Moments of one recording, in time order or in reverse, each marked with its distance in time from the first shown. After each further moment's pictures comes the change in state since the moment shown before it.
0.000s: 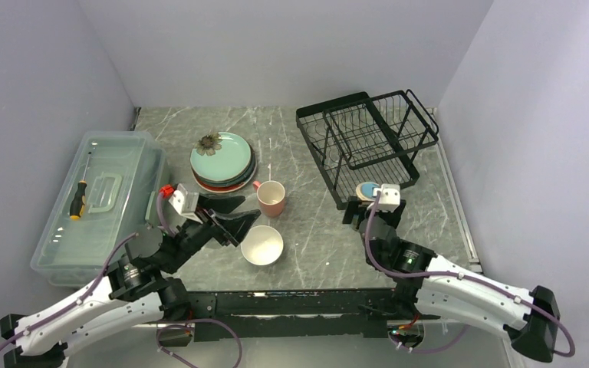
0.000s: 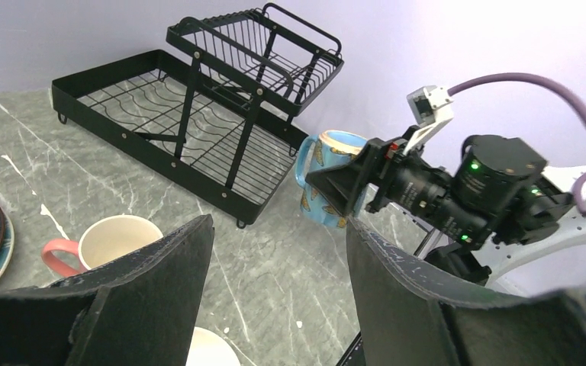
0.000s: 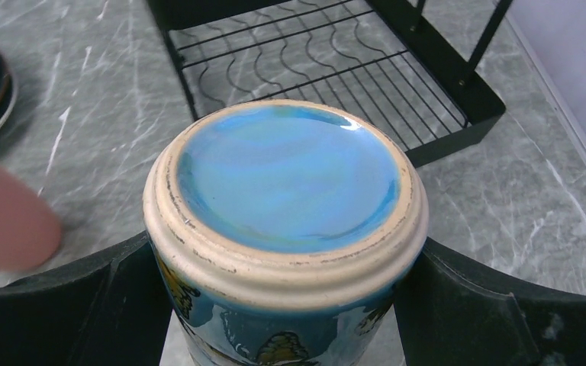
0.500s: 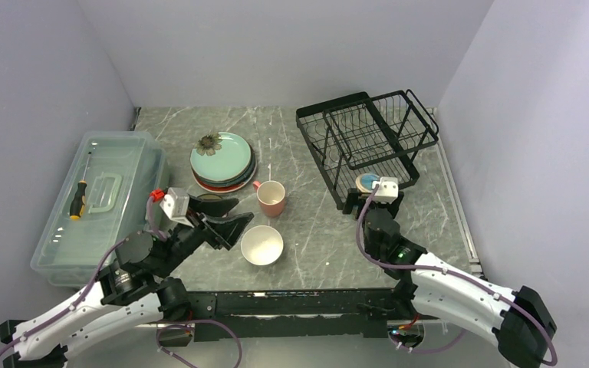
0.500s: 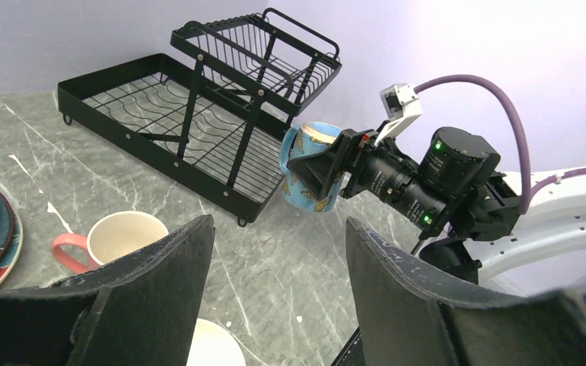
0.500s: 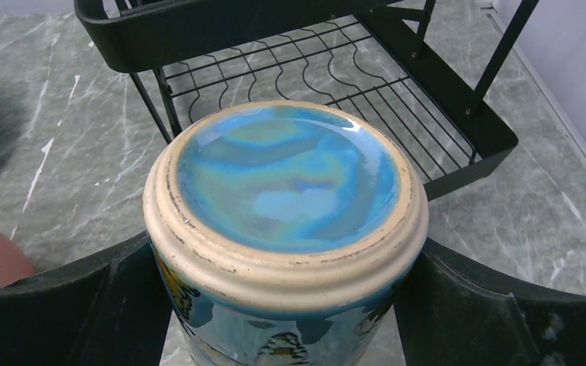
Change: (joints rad) left arm 0.000 -0.079 0.000 -0.062 0.000 0.001; right arm -0.224 0.095 -0.119 0.396 -0.182 -0.163
